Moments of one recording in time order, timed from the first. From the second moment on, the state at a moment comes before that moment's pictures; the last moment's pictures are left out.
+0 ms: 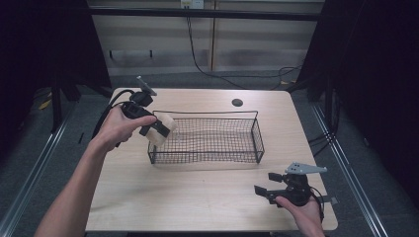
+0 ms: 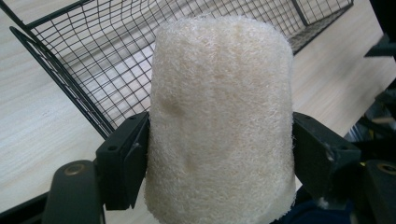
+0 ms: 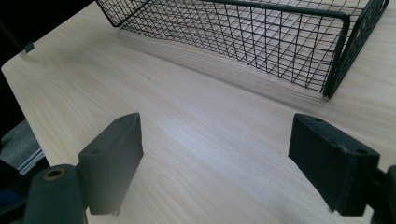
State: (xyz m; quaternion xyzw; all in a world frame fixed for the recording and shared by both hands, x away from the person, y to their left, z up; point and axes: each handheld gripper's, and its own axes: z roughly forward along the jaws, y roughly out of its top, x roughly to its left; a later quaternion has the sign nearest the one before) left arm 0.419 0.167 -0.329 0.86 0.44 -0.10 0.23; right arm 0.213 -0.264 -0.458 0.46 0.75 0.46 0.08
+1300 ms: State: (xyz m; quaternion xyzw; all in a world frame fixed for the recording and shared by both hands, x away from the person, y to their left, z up) left arm 0.428 0.115 -0.366 0.83 0.53 -0.05 0.14; right arm 0.213 -0.264 -0.458 0.46 0.75 0.46 0.08
